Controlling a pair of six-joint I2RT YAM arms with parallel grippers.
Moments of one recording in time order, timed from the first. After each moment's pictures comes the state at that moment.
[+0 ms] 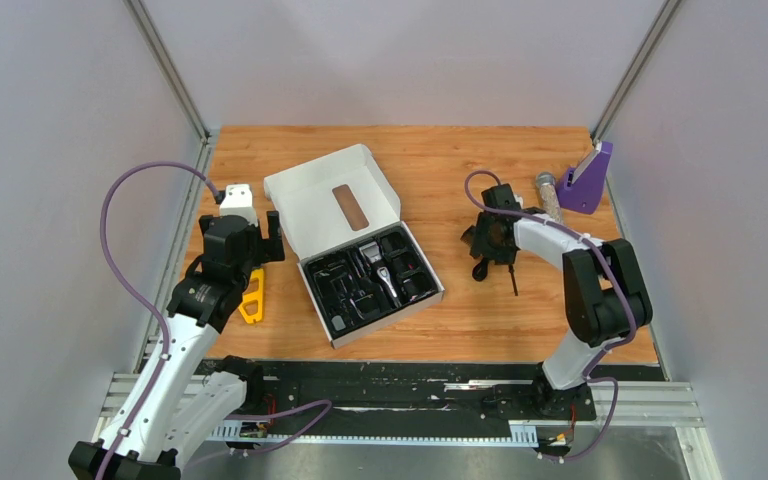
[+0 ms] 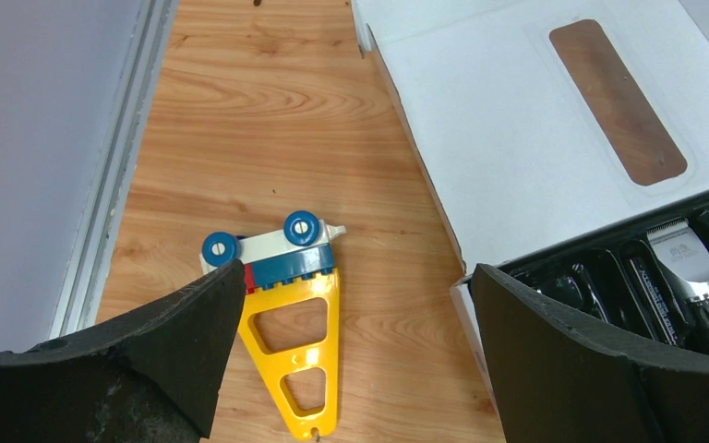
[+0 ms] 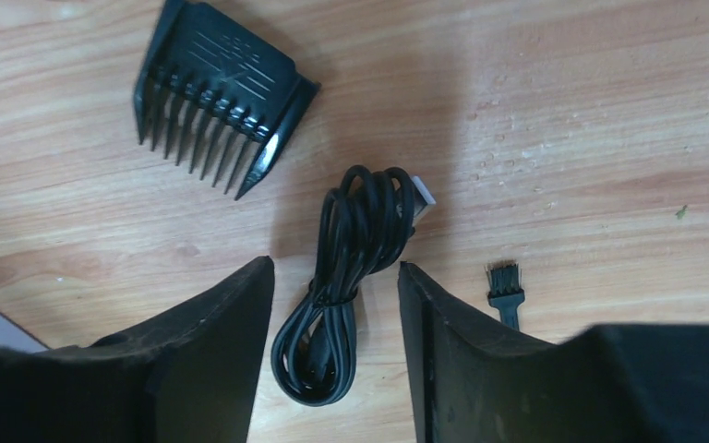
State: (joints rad) left arm -0.28 0.76 0.79 -0.51 -0.38 -0.15; right arm 0.27 1.69 1.01 -0.46 0.14 0.49
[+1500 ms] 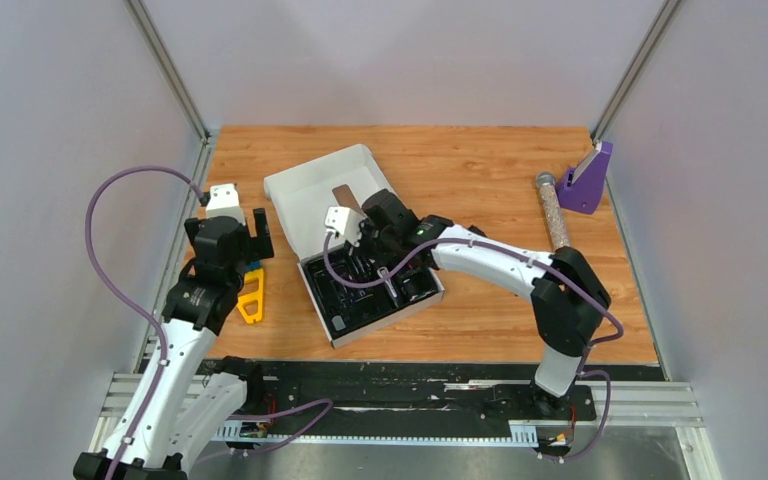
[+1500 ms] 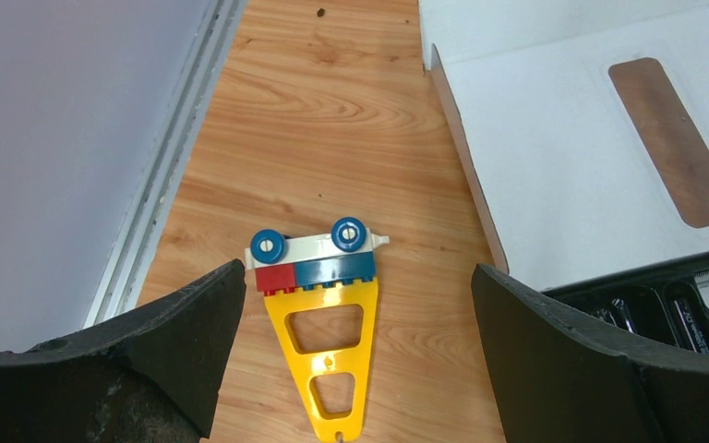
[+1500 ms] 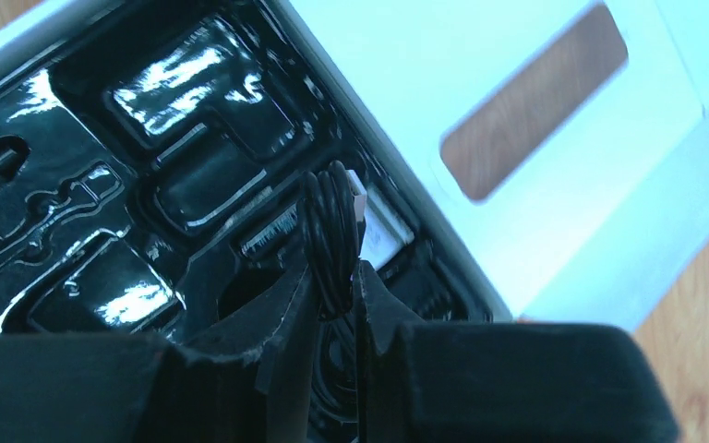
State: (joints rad) left arm -0.23 0.73 0.79 -0.51 -0.43 -0.15; right arm 0.89 1.74 1.34 -0.34 -0.09 -0.47
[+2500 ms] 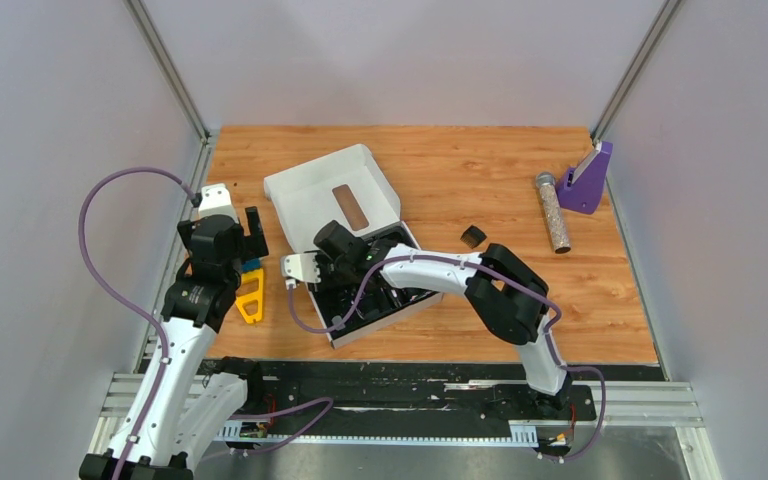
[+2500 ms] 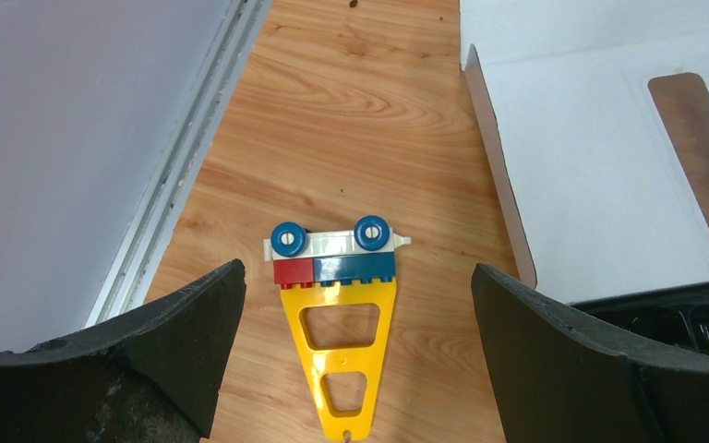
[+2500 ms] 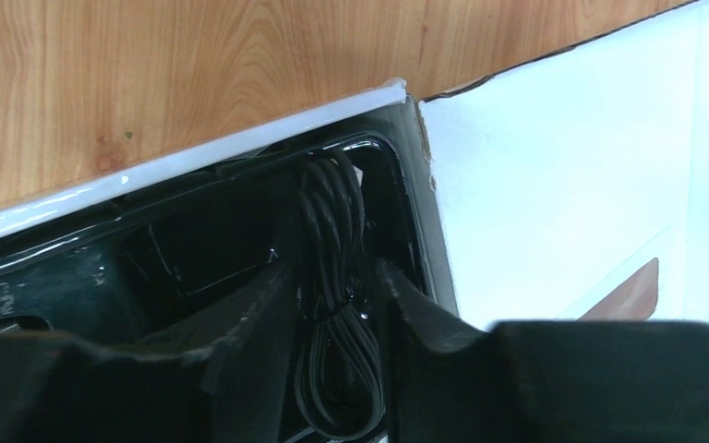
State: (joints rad) left arm -0.17 0.74 0.79 -0.51 -0.45 -0.17; right arm 1.06 2.07 1.51 -0.22 -0.08 -0.79
